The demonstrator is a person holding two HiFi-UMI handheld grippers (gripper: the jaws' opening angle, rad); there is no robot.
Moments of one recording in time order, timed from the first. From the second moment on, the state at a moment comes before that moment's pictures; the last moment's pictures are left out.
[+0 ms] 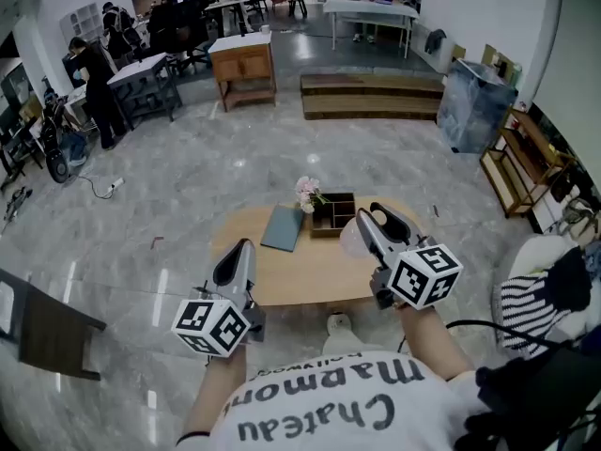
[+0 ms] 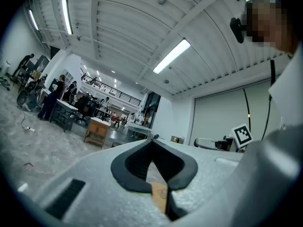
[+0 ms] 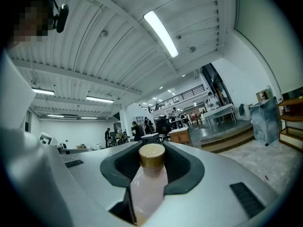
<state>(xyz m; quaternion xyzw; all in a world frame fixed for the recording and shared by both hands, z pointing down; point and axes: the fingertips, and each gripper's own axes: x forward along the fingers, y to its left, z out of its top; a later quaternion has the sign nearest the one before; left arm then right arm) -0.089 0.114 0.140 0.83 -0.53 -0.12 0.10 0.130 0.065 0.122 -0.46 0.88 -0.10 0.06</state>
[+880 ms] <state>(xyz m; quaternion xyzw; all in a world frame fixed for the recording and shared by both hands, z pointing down) -0.079 0.151 0.158 0.84 -0.51 -0.11 0.12 0.141 0.111 0.133 -0.48 0.87 -0.09 0.05</state>
